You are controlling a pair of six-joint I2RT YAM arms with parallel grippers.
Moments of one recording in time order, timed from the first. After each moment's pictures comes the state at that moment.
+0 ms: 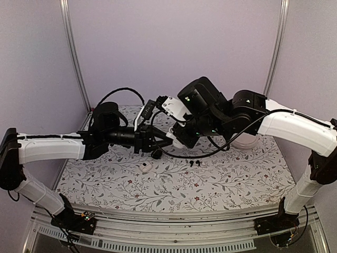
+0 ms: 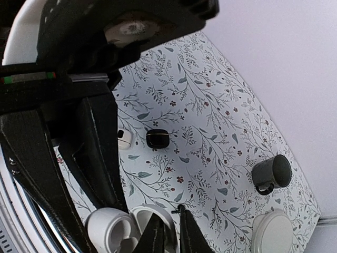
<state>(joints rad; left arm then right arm) -0.80 1.43 0.88 0.46 0.81 -0.41 1.20 1.67 1.75 -0.83 0.43 -0.08</state>
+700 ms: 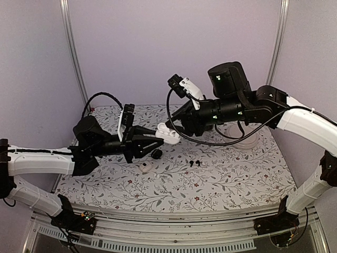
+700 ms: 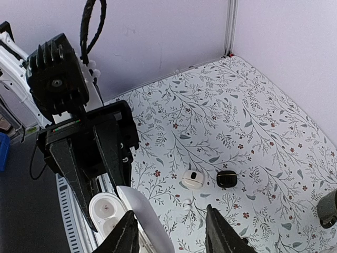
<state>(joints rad) -0.87 1.26 0.65 0.81 0.64 -0.26 1.08 1.51 1.63 -0.60 -0.07 0.03</state>
